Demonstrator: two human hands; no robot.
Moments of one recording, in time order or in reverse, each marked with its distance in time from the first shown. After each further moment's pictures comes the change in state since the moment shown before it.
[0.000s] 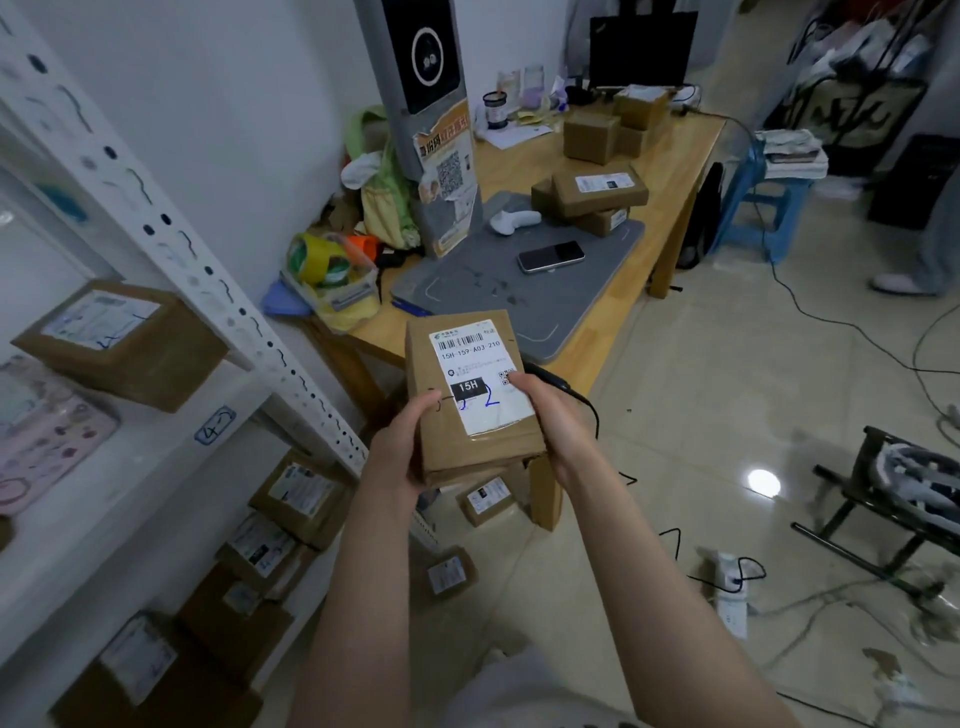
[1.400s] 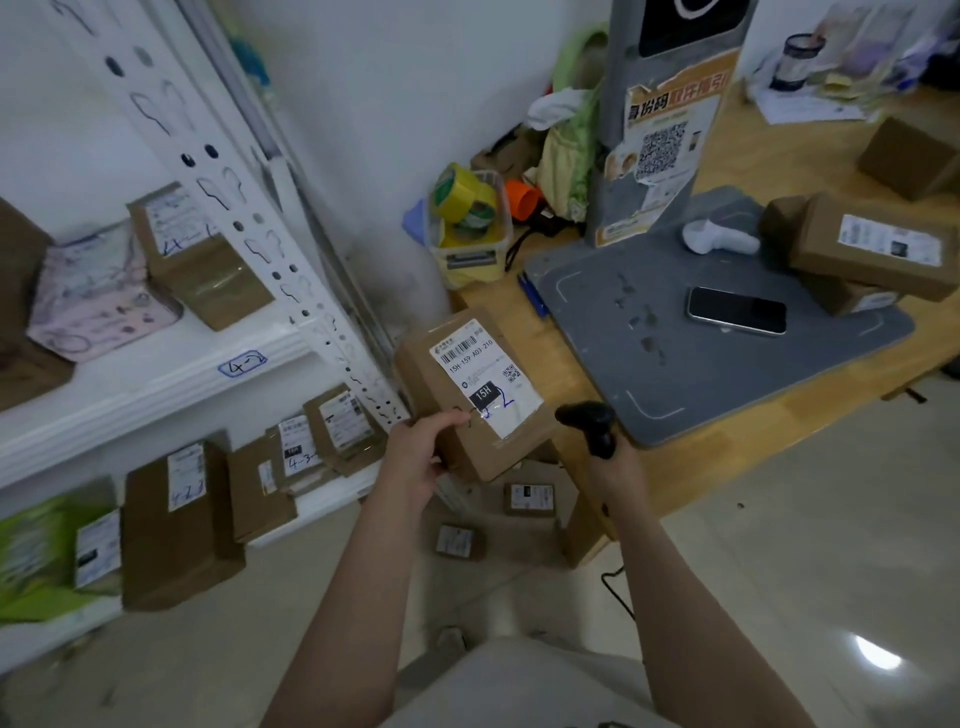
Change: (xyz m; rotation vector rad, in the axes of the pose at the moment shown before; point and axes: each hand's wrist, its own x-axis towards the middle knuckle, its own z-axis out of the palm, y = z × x) left_hand 0.114 0.015 0.036 -0.385 0.556 -0.019; right_hand 0.224 0.011 -0.042 -0.910 -0.051 0.072
